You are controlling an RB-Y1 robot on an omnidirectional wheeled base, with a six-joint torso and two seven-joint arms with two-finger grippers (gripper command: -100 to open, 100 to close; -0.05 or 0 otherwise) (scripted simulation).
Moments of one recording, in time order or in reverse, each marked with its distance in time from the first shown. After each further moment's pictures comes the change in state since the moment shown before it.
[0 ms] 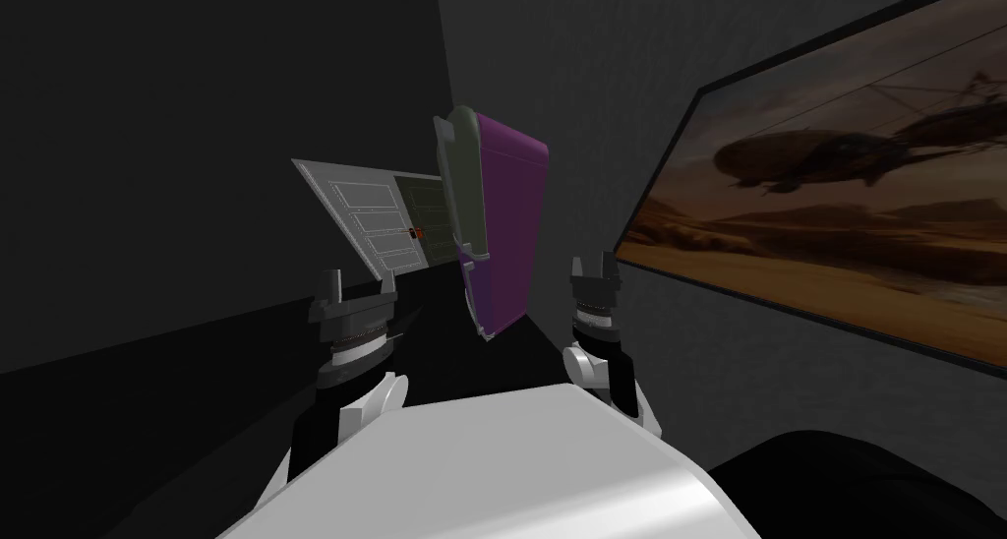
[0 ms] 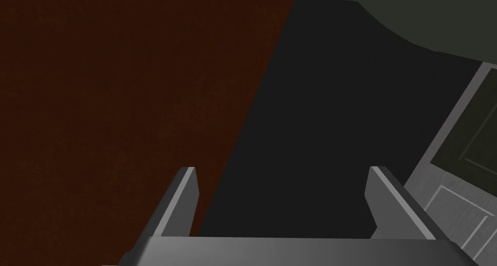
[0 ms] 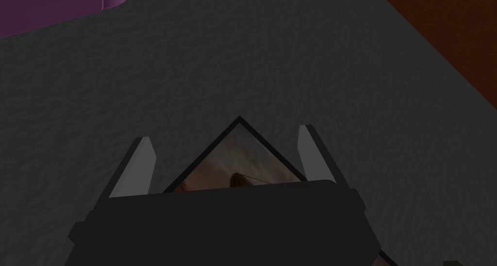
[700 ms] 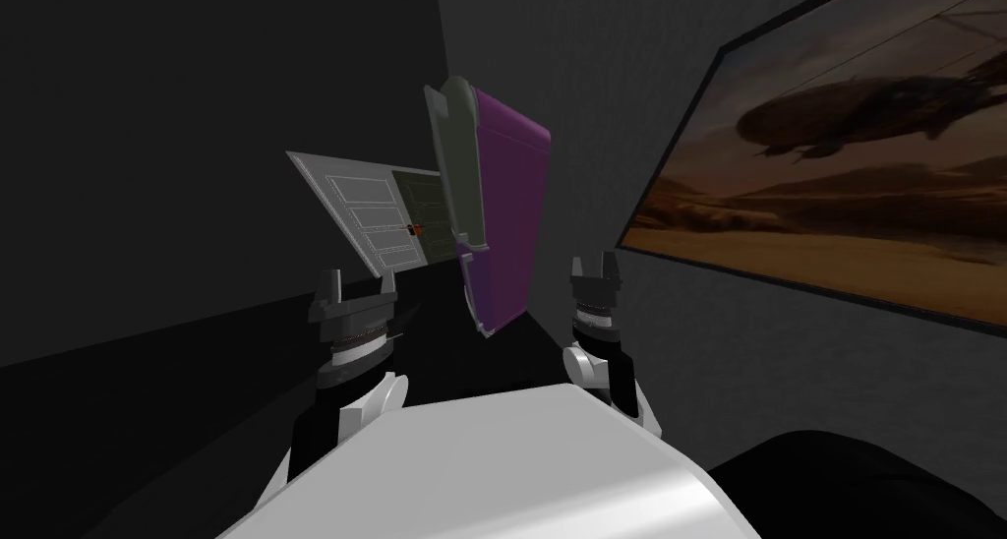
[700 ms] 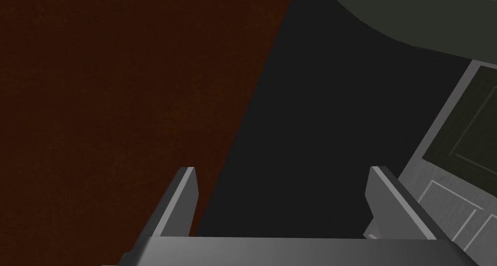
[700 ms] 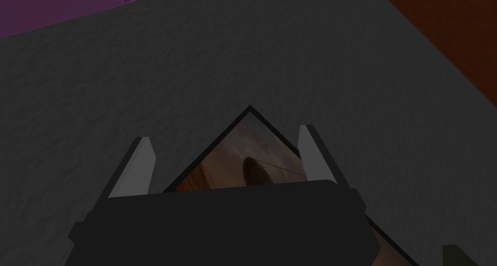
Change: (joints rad) left arm 0.000 0.000 0.000 0.000 0.000 0.000 0.000; right arm 0.000 0.000 0.000 0.000 0.000 0.000 0.000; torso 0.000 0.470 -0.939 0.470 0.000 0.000
